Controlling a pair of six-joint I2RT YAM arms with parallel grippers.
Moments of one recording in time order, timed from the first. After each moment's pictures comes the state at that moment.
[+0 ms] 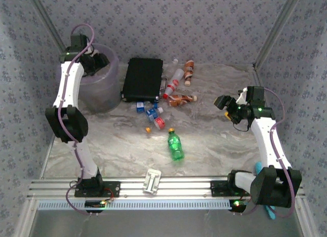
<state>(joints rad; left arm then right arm) 0.03 1.98 2.08 -0.98 0.19 -0.52 -0.11 1.16 0.98 -0.71 -0.51 0.57</state>
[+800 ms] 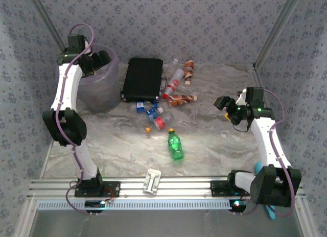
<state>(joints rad) 0.04 1.92 2.05 -0.92 0.20 -0.47 -0.11 1.17 0.97 -0.71 -0.51 0.58</state>
